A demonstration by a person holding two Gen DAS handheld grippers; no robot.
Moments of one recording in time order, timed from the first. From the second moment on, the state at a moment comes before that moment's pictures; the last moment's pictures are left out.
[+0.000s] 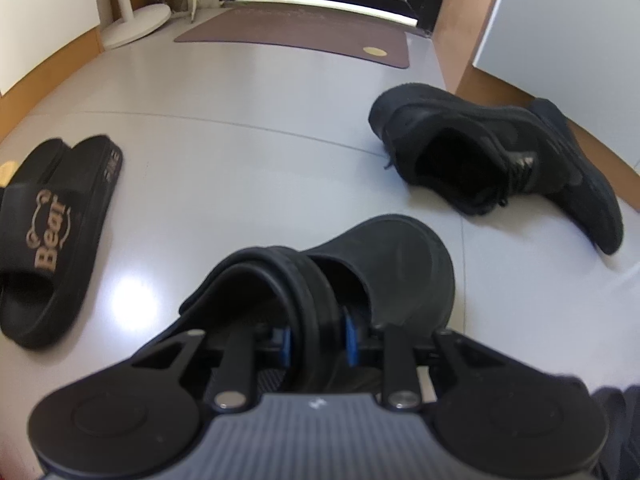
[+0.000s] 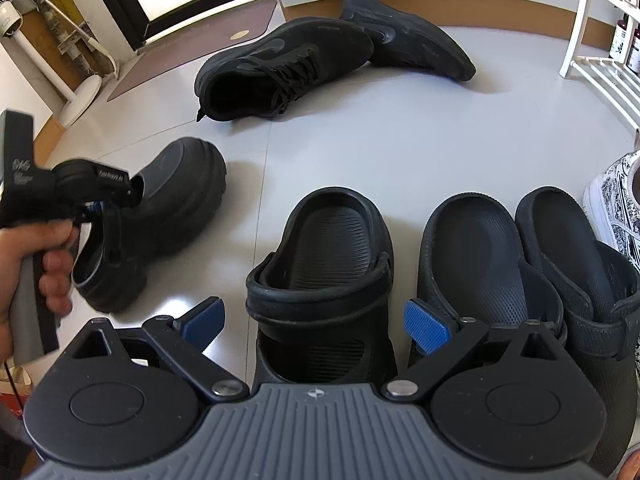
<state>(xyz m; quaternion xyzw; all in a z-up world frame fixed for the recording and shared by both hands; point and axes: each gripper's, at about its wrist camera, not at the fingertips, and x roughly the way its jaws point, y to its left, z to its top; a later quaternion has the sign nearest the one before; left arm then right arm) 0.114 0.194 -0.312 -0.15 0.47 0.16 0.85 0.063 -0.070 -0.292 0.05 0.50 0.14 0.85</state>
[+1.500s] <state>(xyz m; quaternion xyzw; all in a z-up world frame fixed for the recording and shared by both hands) -0.041 0.185 -0.294 -0.25 0.48 0.13 0.83 0.034 -0.023 -0.268 -0.08 0.46 0.28 0.84</state>
